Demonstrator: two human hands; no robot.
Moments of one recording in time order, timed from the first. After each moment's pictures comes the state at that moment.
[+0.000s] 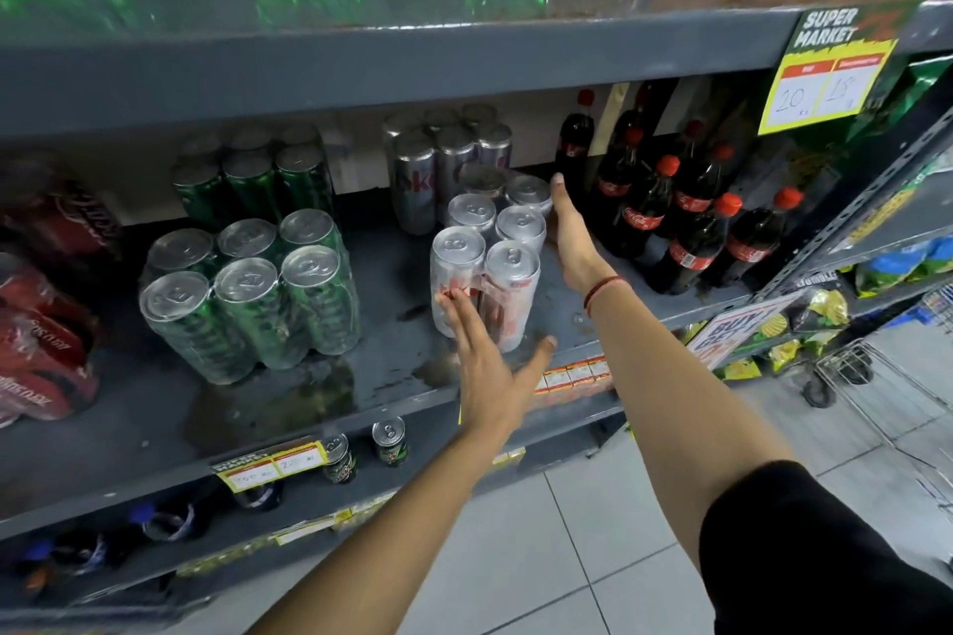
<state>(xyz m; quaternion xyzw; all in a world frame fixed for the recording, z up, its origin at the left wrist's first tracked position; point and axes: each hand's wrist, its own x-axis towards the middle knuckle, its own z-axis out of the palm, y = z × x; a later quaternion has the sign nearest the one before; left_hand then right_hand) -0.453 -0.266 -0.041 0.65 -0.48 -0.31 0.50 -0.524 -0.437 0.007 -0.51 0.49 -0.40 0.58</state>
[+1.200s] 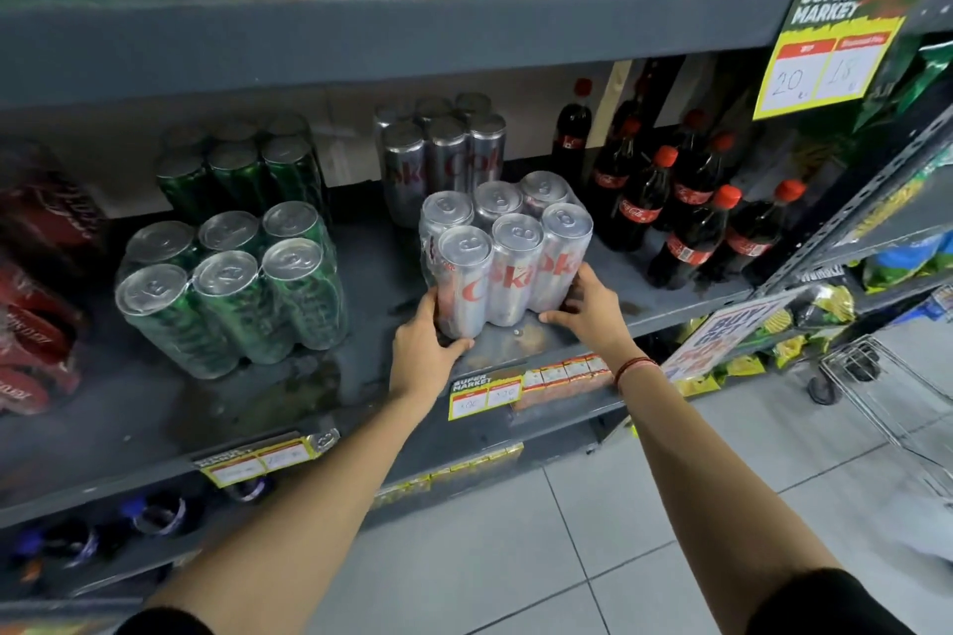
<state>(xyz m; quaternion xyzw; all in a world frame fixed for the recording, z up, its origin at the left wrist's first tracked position) -0.388 -0.297 -0.081 0.72 -0.51 -0.25 0.41 -0.593 -0.390 -0.065 -0.66 0.54 -0.31 0.41</state>
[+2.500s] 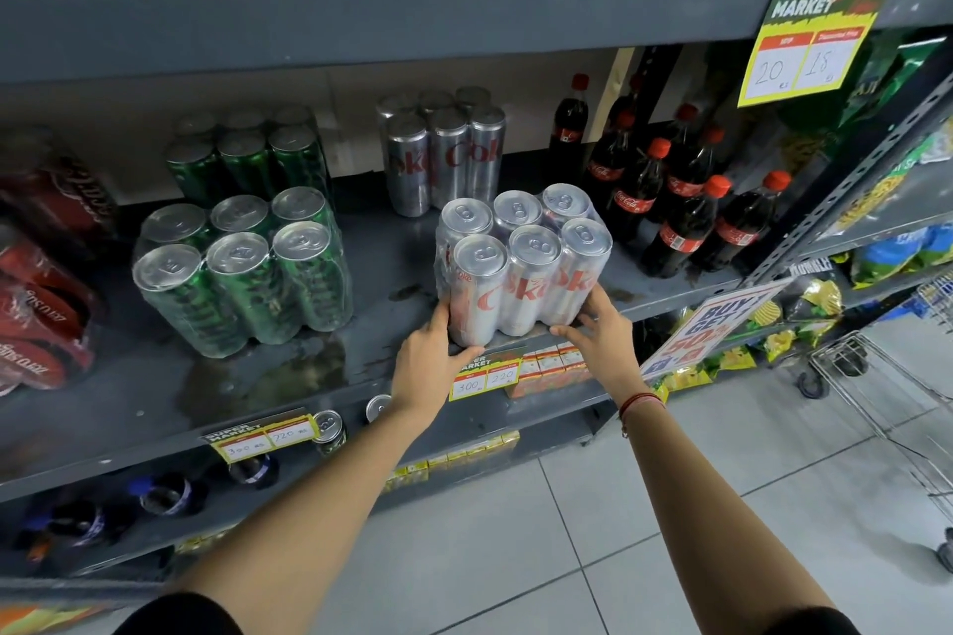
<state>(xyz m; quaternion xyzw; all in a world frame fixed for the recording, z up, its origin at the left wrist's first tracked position) -0.393 -0.270 -0.092 0.72 -0.59 -0.16 0.33 -0.612 -0.341 -0.084 -0.66 0.54 -0.37 0.38</state>
